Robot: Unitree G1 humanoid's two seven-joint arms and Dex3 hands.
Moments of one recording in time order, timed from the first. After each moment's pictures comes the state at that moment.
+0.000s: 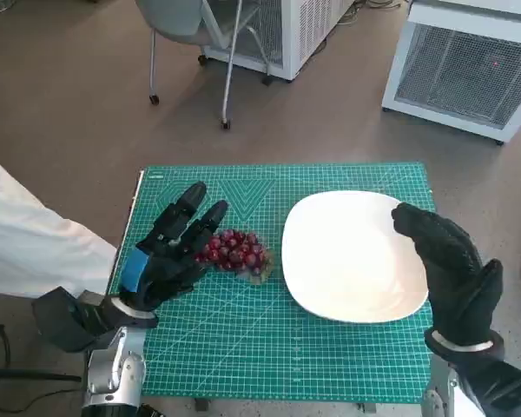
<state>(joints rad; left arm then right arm) -0.36 0.19 0.21 0.36 -0.47 -0.28 -0.70 -0.30 -0.11 -0.13 0.20 0.33 -0.64 0.38</state>
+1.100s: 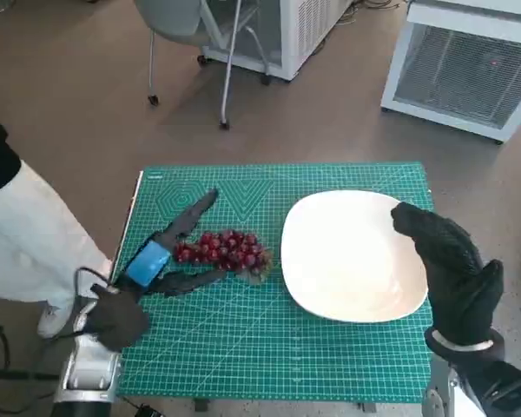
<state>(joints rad) -0.37 0.38 0.08 0.24 0.35 -0.28 -0.35 -0.30 -0.11 -0.13 0.20 0.33 -0.64 0.39</state>
